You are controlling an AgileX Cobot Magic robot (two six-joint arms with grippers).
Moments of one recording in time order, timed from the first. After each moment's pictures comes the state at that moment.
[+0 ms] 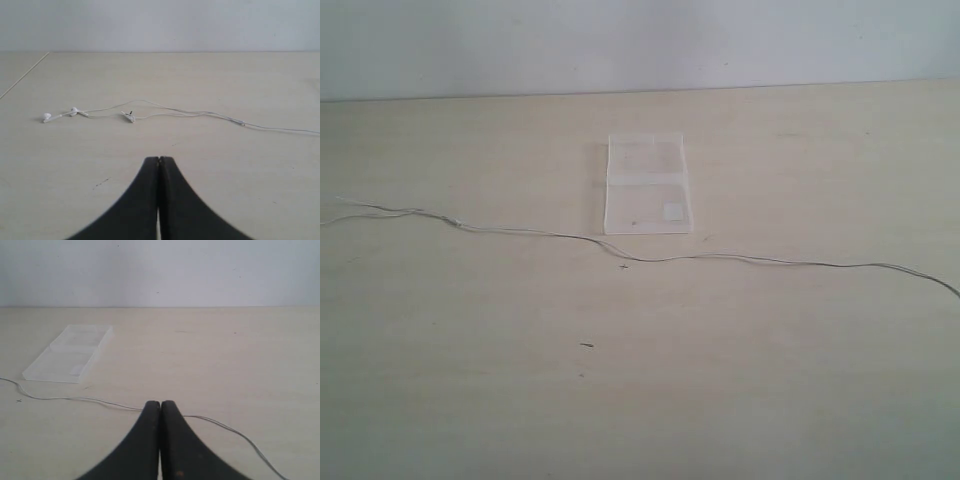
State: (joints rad) left arm 0.12 0.02 0.00 0.28 0.37 -0.24; right arm 0.14 0.07 -0.01 0.18 0.29 -0.11
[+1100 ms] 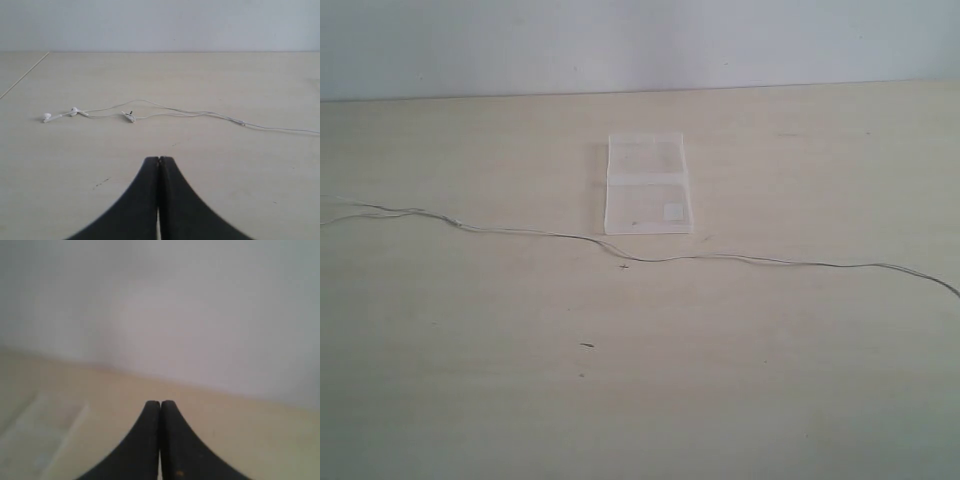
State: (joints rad) left arm 0.12 0.02 0.00 0.28 0.37 -0.24; right arm 0.14 1.00 -0.87 0.16 0.31 -0.28
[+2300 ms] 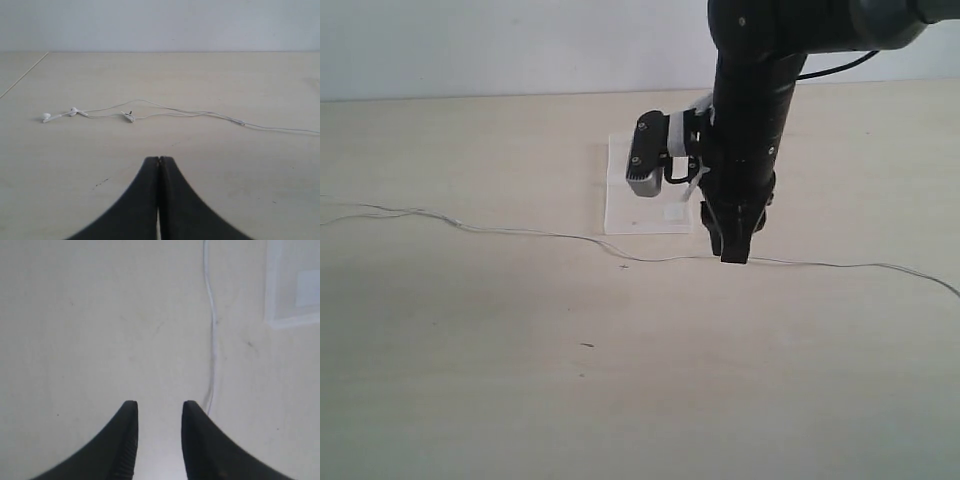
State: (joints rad) left arm 0.11 0.02 0.00 0.28 0.37 -0.24; right arm 0.56 1.98 -1.44 -0.01 1.11 -0.85
